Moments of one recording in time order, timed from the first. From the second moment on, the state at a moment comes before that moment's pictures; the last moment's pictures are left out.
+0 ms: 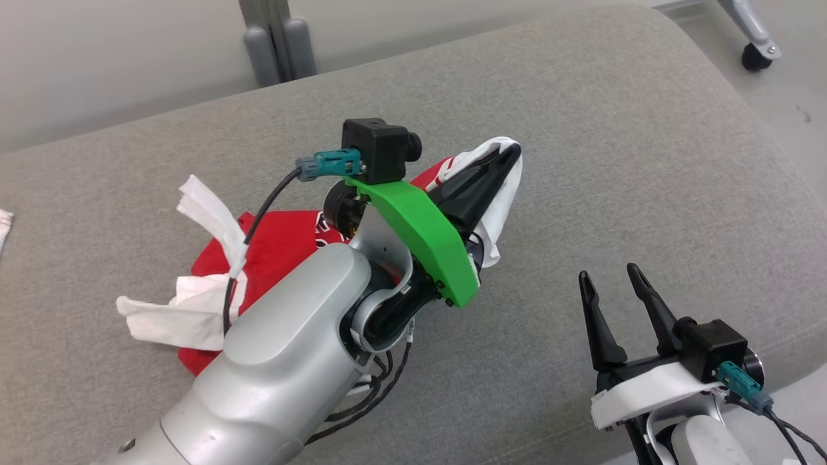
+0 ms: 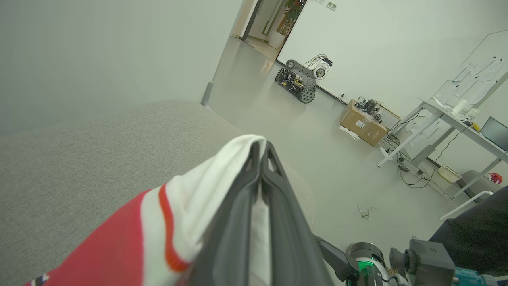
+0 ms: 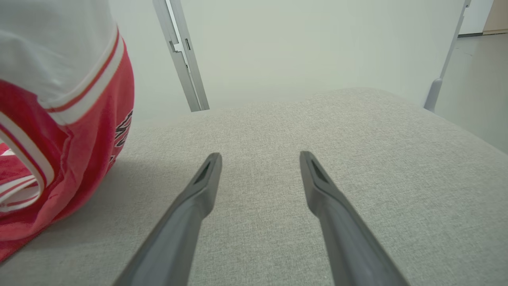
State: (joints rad) left arm -0.78 0.12 -0.87 0.24 -1.07 -0.03 0.07; right arm -0.06 -0.05 0.10 0.17 0.17 0.13 -0.26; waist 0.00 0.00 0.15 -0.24
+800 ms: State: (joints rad) left arm -0.73 0.10 -1.06 0.25 -0.99 -0.06 -0.09; right arm -0.06 -0.05 0.09 0.18 0.20 0.13 -0.26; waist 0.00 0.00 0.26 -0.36
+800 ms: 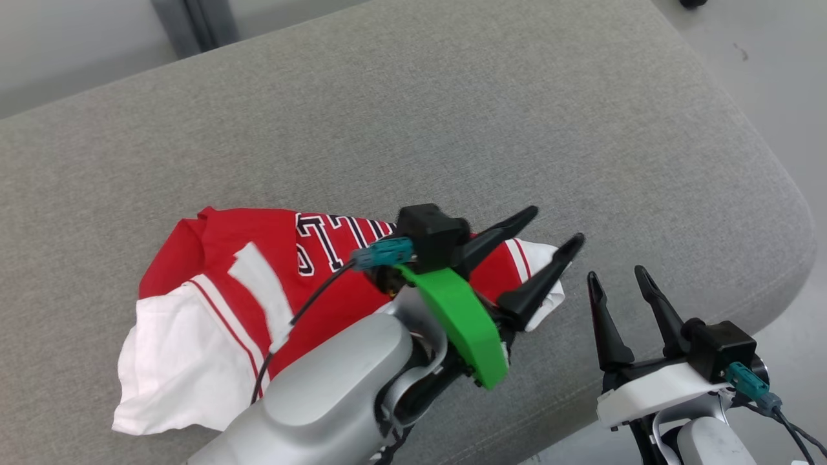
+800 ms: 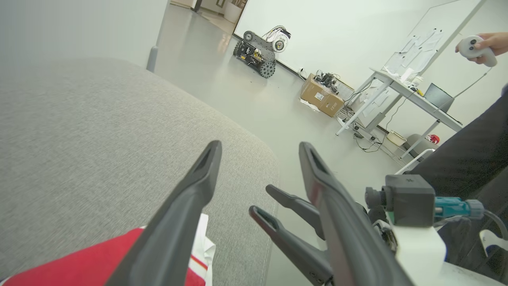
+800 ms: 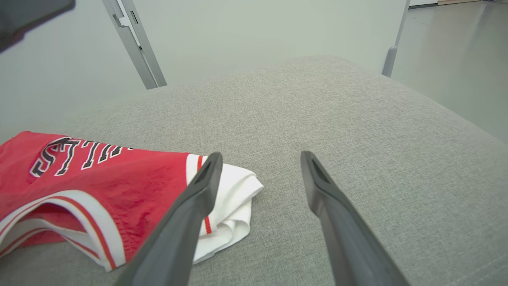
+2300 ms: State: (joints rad) left arm -0.10 0.38 -0.60 0.19 -1.25 0.18 -0.19; right arm 0.04 -0.05 0.07 0.18 0.11 0.13 -0.26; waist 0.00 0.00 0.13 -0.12
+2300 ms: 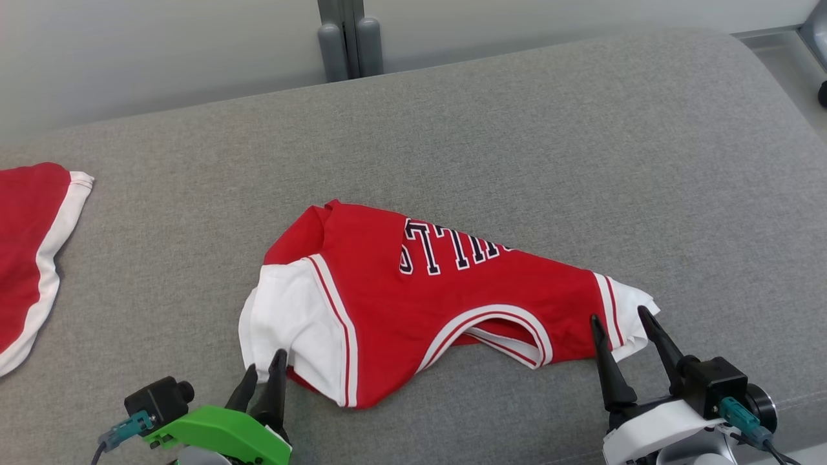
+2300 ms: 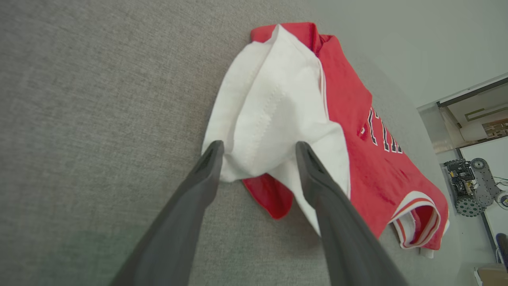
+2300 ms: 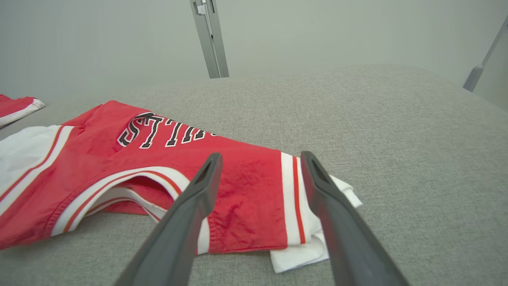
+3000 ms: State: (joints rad) left arm -0.27 0.49 -0.52 -0.19 -1.28 0.15 -0.08; right arm 0.02 -0.05 0.09 0.19 0.13 0.13 -0.26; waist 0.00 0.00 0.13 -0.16
